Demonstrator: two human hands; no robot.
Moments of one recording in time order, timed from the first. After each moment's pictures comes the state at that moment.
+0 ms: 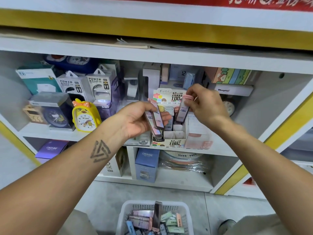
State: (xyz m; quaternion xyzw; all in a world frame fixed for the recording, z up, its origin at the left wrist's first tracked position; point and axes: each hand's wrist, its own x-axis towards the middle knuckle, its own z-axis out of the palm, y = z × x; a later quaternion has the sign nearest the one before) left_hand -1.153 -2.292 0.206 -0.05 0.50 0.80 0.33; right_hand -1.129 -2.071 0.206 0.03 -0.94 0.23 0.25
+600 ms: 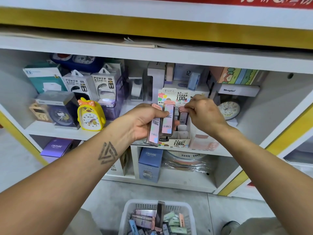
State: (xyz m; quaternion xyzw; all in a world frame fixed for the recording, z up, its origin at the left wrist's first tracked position) left_hand -1.149 -2.287 0.202 -0.01 0.56 0.75 0.35; right_hand -1.138 -2.078 0.182 0.07 -0.97 0.12 0.21
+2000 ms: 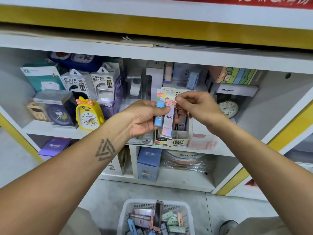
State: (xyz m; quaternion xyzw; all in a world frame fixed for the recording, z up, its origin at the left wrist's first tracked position) left_hand -1.146 -2.290 0.209 0.04 0.56 0.76 0.33; right_hand -1.127 -2.098 0.204 0.00 -0.85 0.52 0.11
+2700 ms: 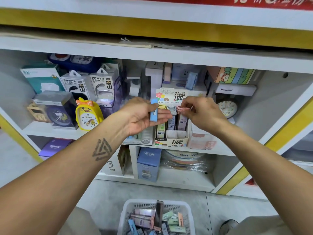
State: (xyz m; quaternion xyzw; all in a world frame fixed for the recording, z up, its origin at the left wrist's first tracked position) left_hand -1.149 -2.293 0.215 -0.02 0.56 0.78 0.29; right_hand -1.126 -2.078 0.195 0.04 -0.97 0.20 0.15
